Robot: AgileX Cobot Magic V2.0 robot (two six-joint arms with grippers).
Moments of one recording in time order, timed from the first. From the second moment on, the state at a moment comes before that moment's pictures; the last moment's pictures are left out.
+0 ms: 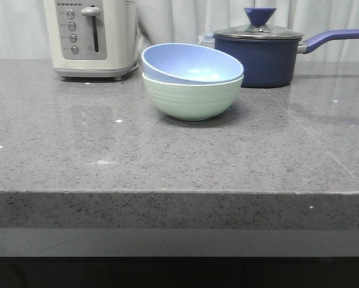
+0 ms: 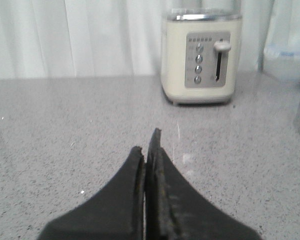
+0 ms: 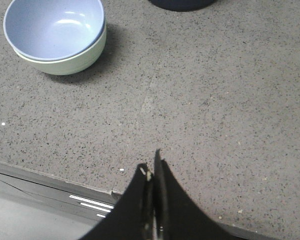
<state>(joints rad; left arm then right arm) -0.08 0.08 -0.13 0.06 0.12 -0.02 0.27 0.59 -0.79 0.05 0.86 0.09</state>
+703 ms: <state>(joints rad) 0.00 -0.01 0.00 -0.02 0.00 -0.02 0.27 0.59 -0.79 0.05 0.86 0.09</state>
